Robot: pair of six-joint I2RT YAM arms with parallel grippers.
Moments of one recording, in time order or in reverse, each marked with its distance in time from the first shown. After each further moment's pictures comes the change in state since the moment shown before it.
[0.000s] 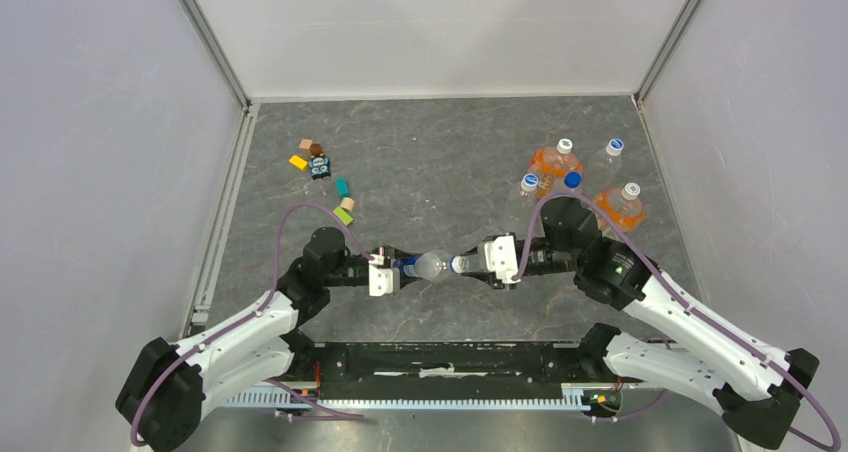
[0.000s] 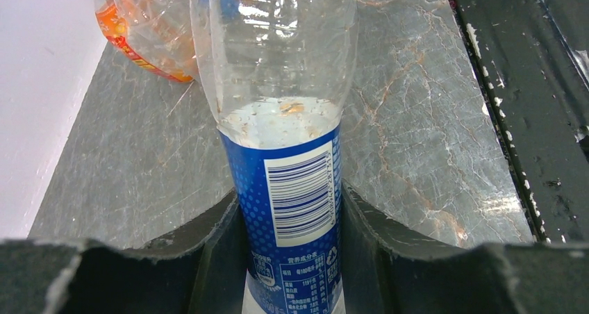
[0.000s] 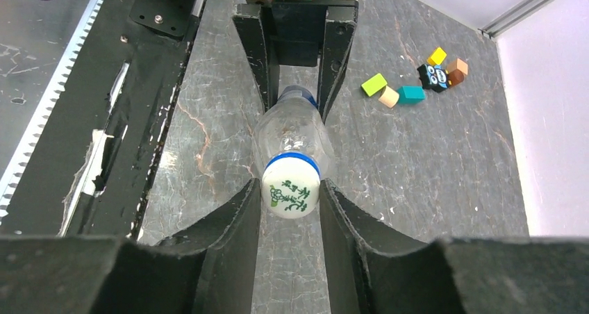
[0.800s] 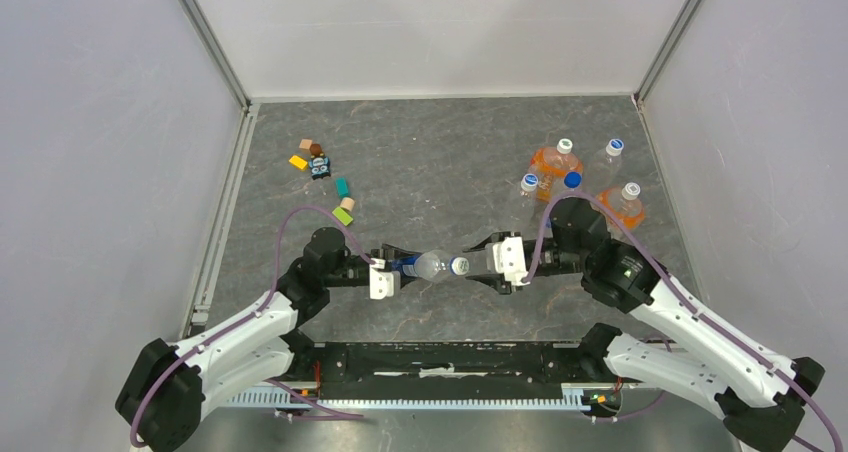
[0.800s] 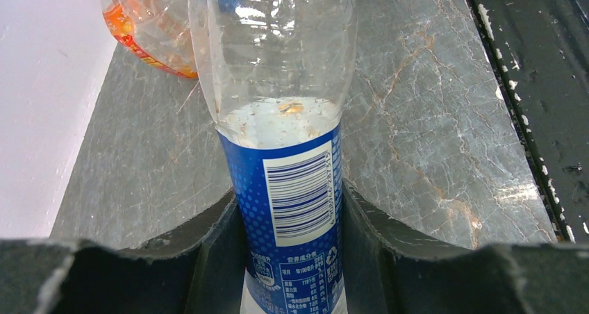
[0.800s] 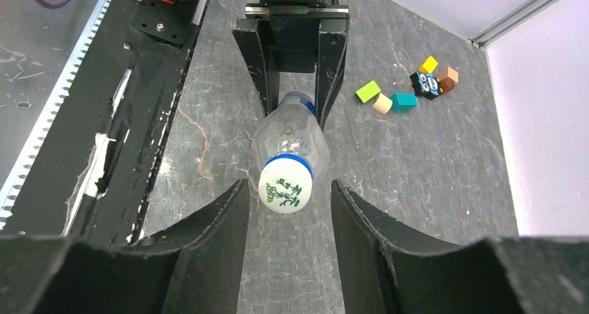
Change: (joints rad) left arm 0.000 -0.005 0.000 -0.026 -0.017 0.068; right arm -0.017 -0.036 0.008 -0.014 -0.016 0.000
